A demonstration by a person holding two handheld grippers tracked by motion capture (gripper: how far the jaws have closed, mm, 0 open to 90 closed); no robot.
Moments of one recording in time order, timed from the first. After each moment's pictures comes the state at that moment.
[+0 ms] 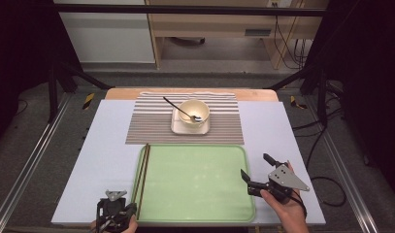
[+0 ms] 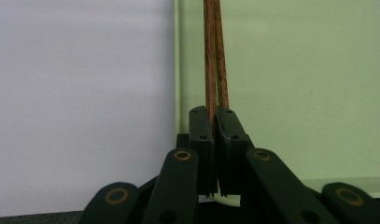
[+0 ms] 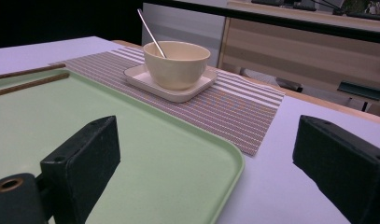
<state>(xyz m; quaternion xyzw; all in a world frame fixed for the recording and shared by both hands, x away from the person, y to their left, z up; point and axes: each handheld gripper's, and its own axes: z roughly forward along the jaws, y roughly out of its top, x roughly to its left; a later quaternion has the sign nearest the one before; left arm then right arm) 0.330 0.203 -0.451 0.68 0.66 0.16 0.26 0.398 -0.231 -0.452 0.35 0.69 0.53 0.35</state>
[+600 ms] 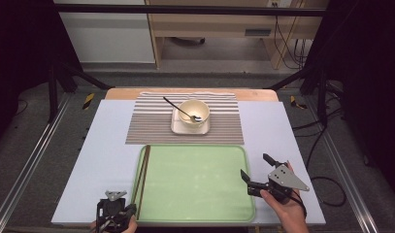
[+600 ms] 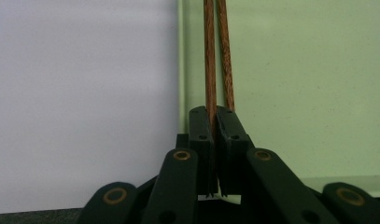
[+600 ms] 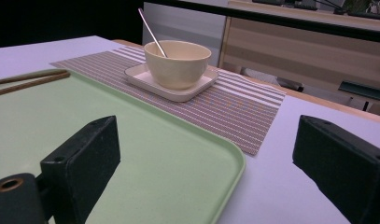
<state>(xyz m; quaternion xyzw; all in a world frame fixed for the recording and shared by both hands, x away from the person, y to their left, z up) 0.330 0.204 -0.453 0.68 0.67 0.15 0.25 0.398 -0.230 -0.452 0.35 0.69 0.53 0.35</state>
